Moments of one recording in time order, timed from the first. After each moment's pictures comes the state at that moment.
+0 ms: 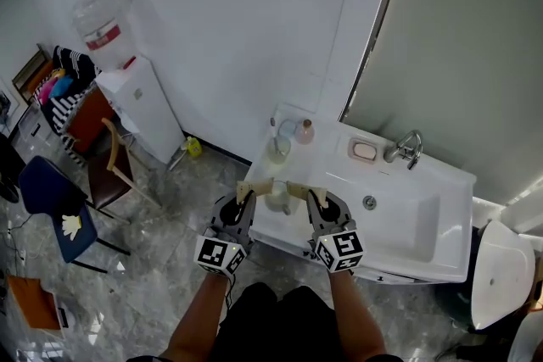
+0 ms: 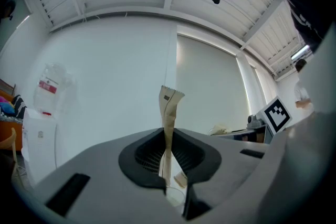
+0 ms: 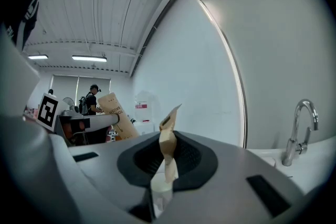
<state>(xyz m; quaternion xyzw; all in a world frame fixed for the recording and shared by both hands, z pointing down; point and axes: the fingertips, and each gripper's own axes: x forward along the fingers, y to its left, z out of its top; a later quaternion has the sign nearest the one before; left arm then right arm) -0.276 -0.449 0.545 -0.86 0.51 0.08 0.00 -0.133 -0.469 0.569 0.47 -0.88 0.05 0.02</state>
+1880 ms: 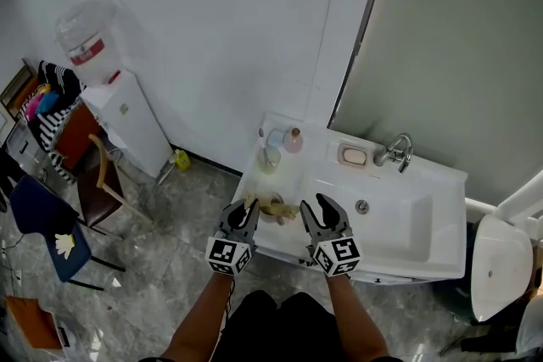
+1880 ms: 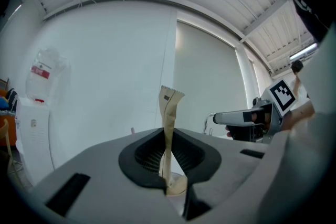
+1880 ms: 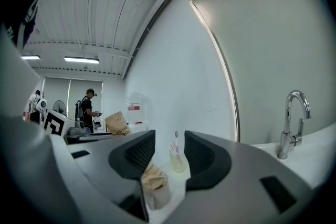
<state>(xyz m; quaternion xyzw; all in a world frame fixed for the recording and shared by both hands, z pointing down) -0.253 -0.486 0.612 -0.88 0.48 0.03 -0.04 -0.114 -0.482 0.592 0.50 -0.86 0.06 0.00</state>
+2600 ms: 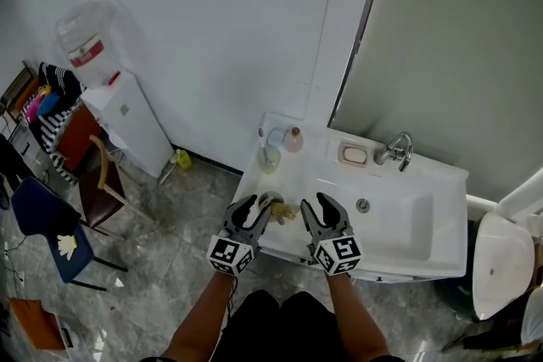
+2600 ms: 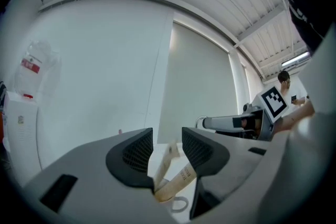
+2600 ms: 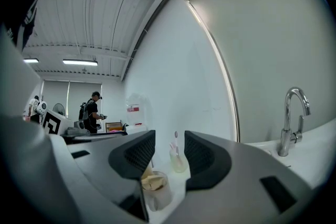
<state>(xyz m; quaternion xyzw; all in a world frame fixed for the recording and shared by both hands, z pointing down) -0.232 -0.481 0.602 -0.90 0.43 0.04 -0.04 -0.112 -0.483 0.591 0.50 -0.86 0.07 -0.01</state>
